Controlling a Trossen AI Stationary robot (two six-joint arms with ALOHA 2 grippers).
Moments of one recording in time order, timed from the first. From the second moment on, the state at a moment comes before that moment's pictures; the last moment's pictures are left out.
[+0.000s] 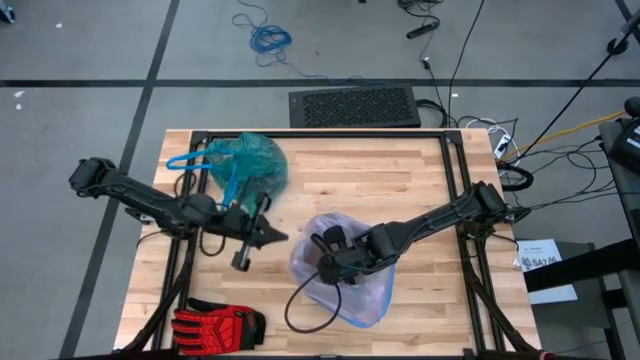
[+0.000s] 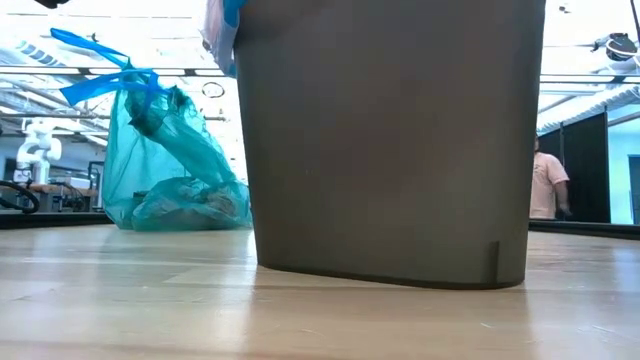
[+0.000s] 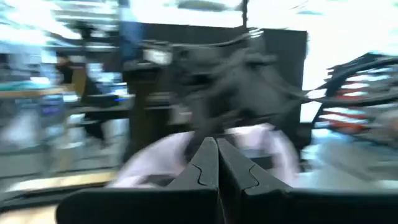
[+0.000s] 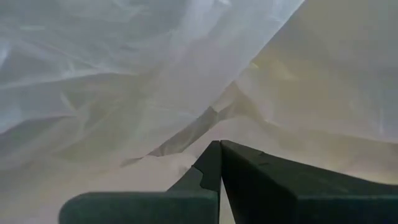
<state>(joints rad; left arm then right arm) -0.29 1.03 0.55 0.70 -0.03 0.04 0.37 1.92 1.76 -0.94 0.13 0.04</state>
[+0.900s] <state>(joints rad) -0.33 1.35 0.65 0.67 -0.05 -0.07 0.41 1.85 1.76 -0.89 0.29 0.04</state>
